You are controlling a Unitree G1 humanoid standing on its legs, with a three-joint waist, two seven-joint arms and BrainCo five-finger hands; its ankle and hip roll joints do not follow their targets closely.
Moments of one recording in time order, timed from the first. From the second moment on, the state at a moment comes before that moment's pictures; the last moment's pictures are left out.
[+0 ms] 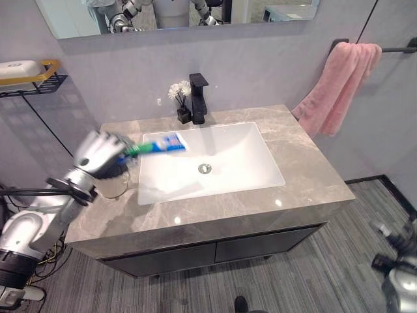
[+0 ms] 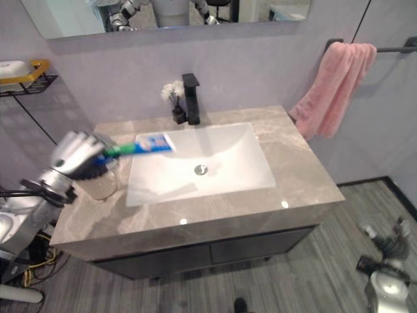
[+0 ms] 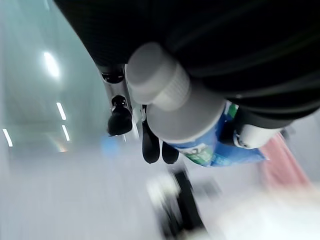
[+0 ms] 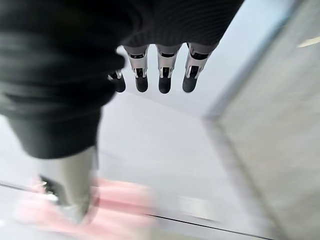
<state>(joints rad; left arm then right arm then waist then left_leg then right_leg) -0.21 1.01 0.01 0.01 0.78 -0.23 0.37 0.11 -0.54 -0.38 0.26 0.37 -0.23 -0.35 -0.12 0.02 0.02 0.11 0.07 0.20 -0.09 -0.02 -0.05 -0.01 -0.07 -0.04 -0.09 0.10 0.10</state>
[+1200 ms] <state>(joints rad) -0.90 0.93 -0.34 -0.09 0.69 -0.13 0.65 -0.81 -0.28 0.50 -0.04 1.03 -0.33 -0.05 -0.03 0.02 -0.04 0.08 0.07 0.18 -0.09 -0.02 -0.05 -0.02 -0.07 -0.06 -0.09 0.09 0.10</state>
